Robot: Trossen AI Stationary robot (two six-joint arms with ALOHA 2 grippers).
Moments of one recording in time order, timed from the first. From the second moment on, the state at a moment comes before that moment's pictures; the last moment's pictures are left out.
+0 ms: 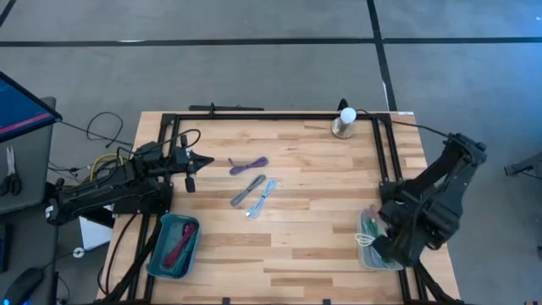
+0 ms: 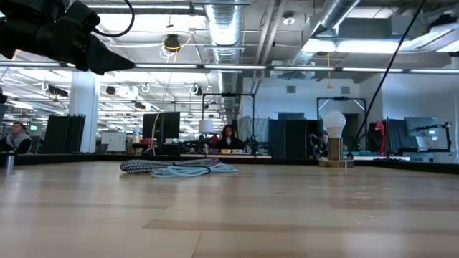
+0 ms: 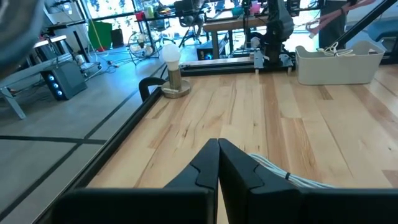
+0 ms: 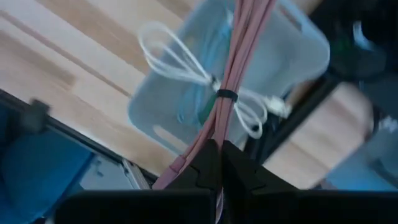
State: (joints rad) left arm 0.40 0.15 0.23 -0.08 0.16 0.23; right arm 0.92 1.29 1.33 -1.56 -0.05 1.87
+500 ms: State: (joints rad) left arm 0.40 0.15 0.23 -0.08 0.16 0.23; right arm 0.99 1.46 1.31 -1.48 -0.18 1.96
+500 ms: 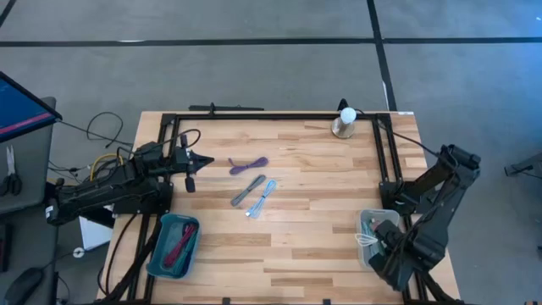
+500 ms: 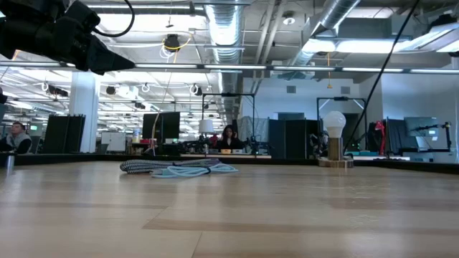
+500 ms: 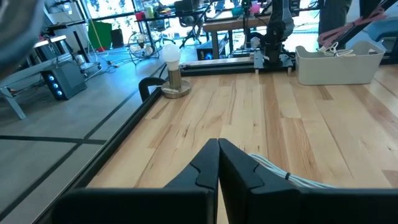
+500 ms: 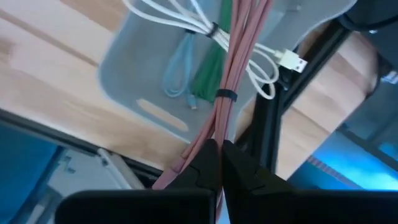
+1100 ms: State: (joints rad) left arm 0.40 0.15 0.23 -0.04 0.16 0.23; right arm 0.96 1.43 0.93 -1.10 -0.17 1.95
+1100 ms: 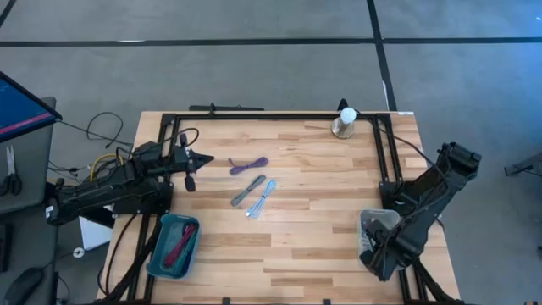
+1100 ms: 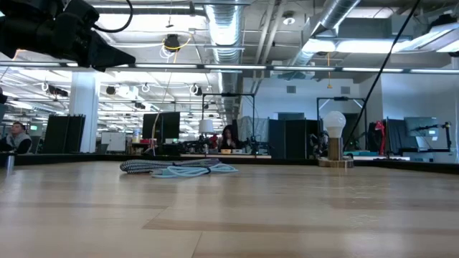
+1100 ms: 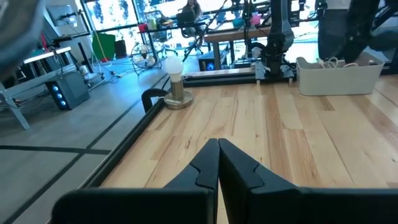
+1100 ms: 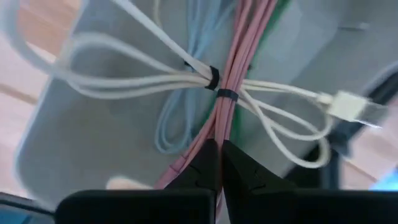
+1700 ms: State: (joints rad) left arm 0.40 0.15 0.23 -0.03 0.16 0.23; right arm 0.91 1.43 0.82 -0.93 -0.24 1.95
